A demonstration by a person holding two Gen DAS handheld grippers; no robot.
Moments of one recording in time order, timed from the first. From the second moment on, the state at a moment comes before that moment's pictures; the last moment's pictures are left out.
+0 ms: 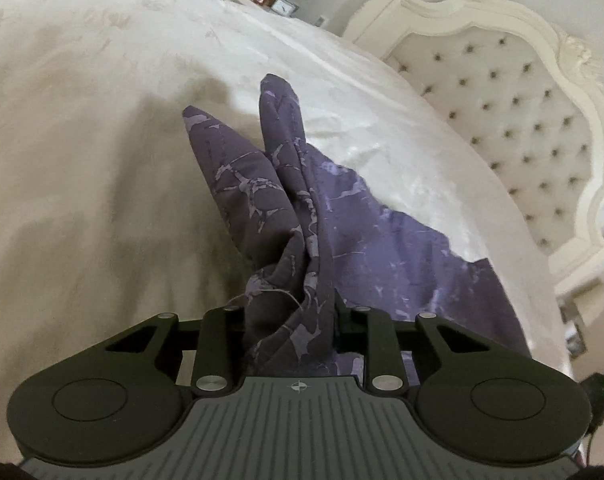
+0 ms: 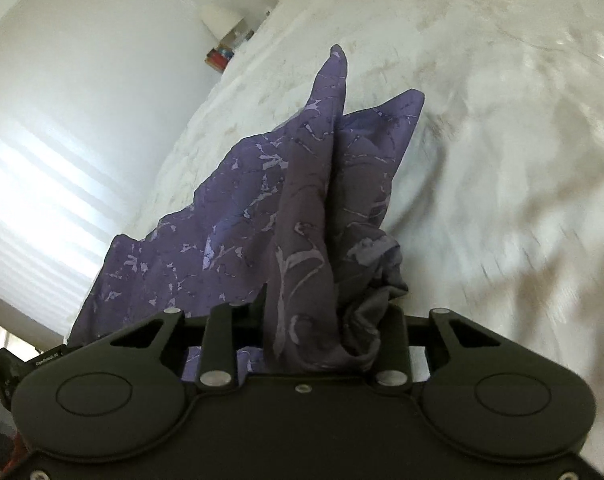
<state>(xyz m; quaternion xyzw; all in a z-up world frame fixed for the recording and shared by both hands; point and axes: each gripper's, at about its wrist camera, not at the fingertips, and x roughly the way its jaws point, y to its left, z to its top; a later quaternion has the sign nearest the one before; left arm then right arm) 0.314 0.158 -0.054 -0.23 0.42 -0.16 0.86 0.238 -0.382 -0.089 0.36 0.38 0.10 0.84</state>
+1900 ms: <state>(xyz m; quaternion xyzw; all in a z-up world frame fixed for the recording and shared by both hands) 0.145 0.107 0.003 -0.05 0.32 -0.11 0.94 0.124 -0.379 -0.098 0.30 0.46 0.12 0.83</state>
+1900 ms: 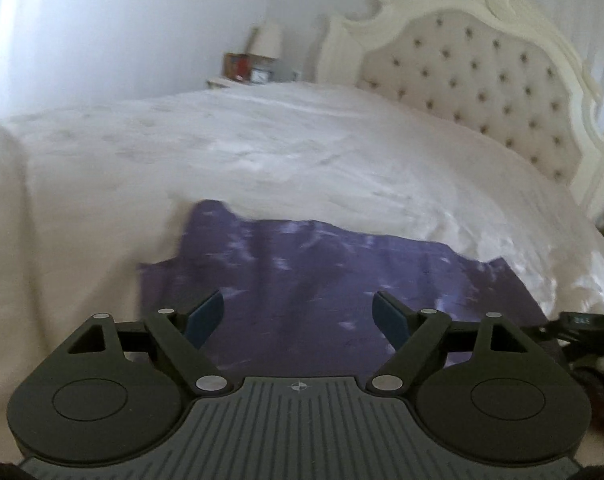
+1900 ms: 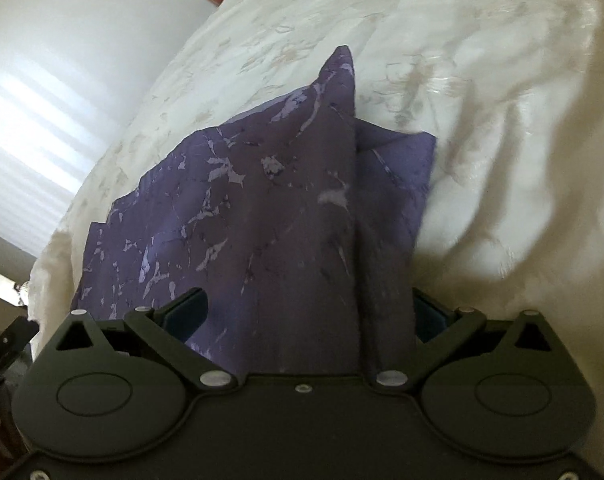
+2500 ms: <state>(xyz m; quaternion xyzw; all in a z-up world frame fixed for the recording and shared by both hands) 0.237 -0.025 -0.042 0.04 0.38 -0.11 0.92 0.115 -0.401 -0.120 0.40 0.40 0.15 0.81</state>
